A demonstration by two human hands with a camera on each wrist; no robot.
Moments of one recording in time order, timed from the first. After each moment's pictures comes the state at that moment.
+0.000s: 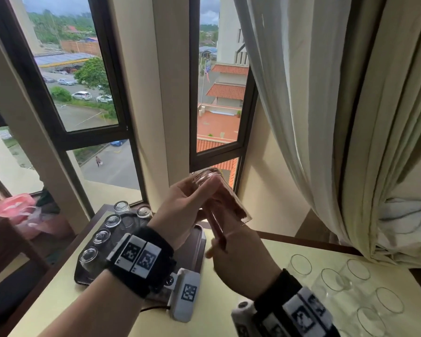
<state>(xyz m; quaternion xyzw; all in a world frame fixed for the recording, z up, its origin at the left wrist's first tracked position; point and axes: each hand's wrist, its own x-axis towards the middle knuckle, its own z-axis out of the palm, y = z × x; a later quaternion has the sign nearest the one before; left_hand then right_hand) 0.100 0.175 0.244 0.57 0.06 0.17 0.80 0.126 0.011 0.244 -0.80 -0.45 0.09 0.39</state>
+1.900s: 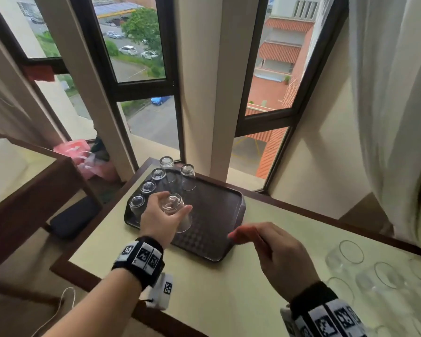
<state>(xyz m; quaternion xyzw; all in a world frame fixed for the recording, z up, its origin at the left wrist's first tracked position) -0.003 0.271 0.058 0.70 0.45 0.29 0.47 0.129 0.012 0.118 -0.74 -0.53 -0.01 0.41</state>
